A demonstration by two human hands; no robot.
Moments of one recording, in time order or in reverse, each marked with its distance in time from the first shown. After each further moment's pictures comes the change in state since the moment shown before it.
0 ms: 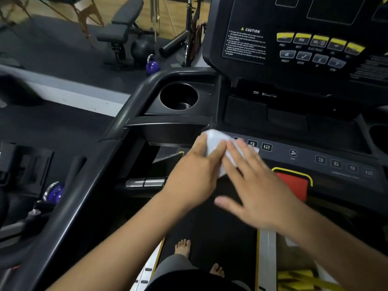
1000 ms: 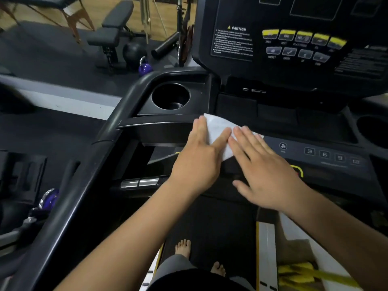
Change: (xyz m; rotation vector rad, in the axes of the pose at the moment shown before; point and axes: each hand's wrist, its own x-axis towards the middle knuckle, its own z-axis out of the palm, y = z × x) left_hand 0.020 0.010 0.013 -0.003 0.043 0.049; right_hand -0.001 0.029 0.002 -0.019 0.013 0.067
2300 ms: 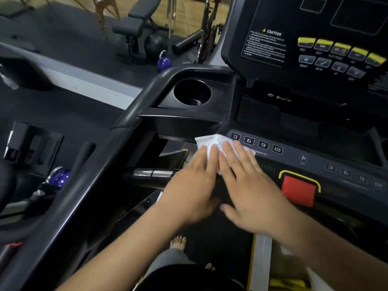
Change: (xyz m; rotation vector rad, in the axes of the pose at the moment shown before) left_hand -0.058 -0.017 -0.011 0.047 -0.215 -0.051; right_hand 0.006 -0.053 -0.011 0.023 -0.089 -0.154
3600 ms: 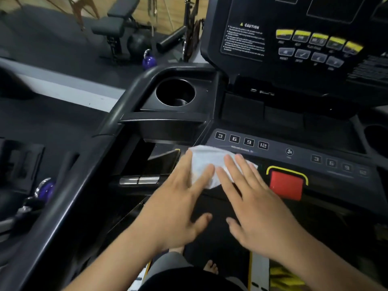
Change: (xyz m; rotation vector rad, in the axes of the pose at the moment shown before) left_hand -0.027 -0.009 0.003 -0.071 -0.011 0.111; right_hand -0.039 0.002 0.020 0.085 0.052 0.086
